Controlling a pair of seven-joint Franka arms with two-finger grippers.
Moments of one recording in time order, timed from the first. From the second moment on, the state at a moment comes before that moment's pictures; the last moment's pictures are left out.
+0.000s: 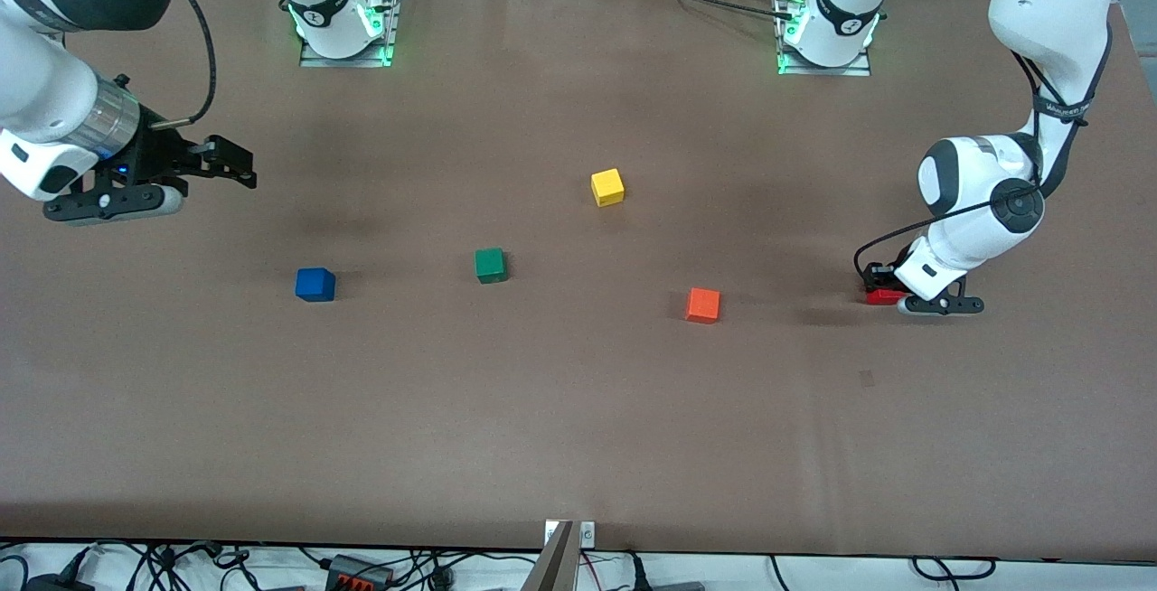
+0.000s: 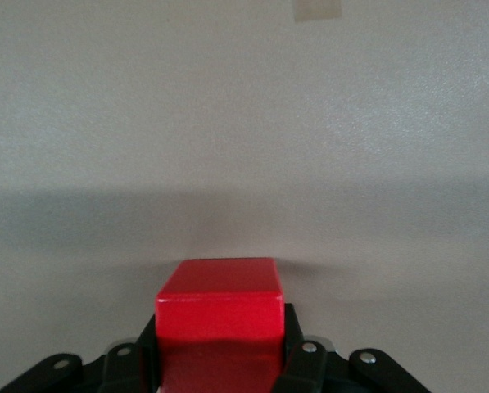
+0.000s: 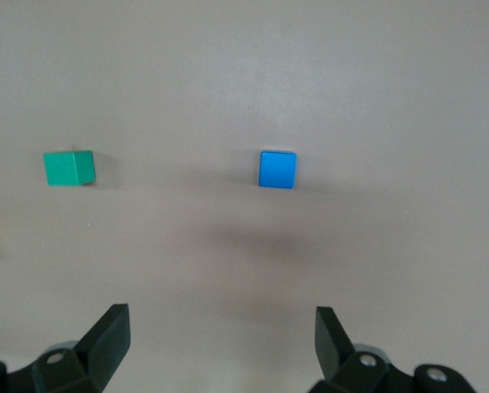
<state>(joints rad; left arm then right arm) 0.10 0.44 -0.03 -2.18 0.00 2.65 0.07 0.17 0.03 -0.07 -1.77 0.07 1.70 -0.03</state>
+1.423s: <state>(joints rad) 0.09 0.29 -0.18 -1.74 -0.39 1.81 0.86 0.25 0.33 -0.08 -1.69 1.12 1.75 -0.10</state>
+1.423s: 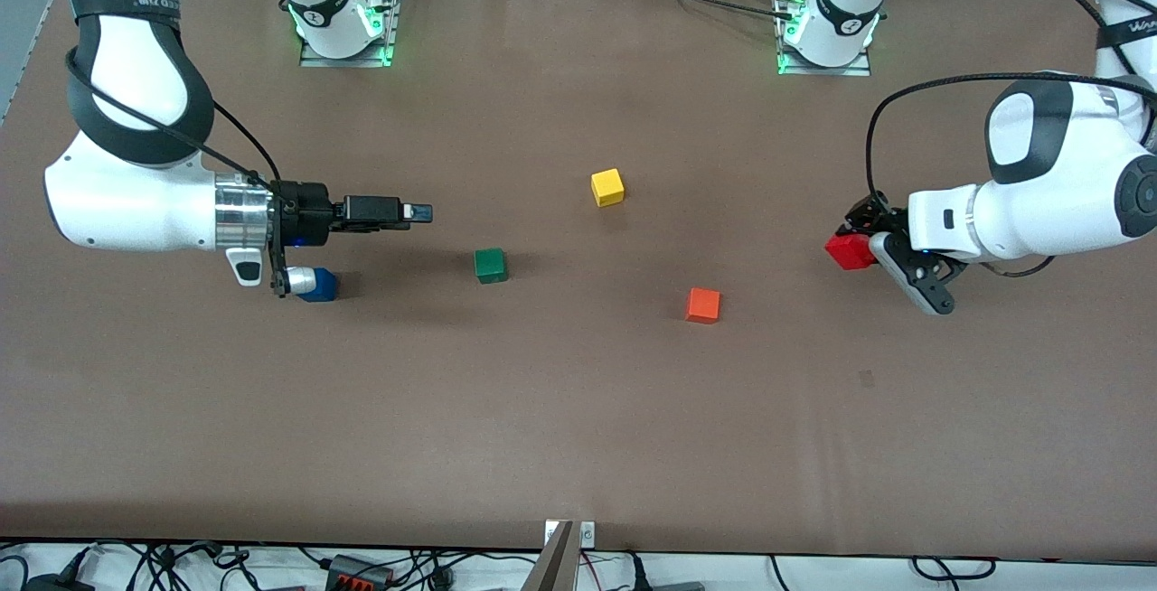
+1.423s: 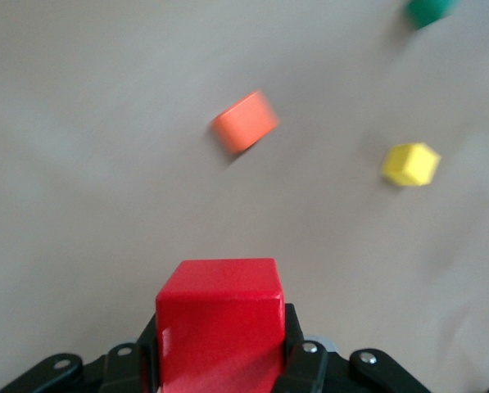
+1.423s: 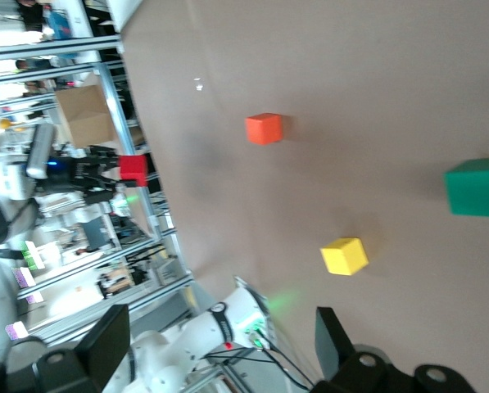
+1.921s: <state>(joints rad) -0.03 0.34 -0.23 -1.72 -0.92 2.00 1.37 0.25 0.40 -0.07 -1.69 1.34 1.73 -0.24</state>
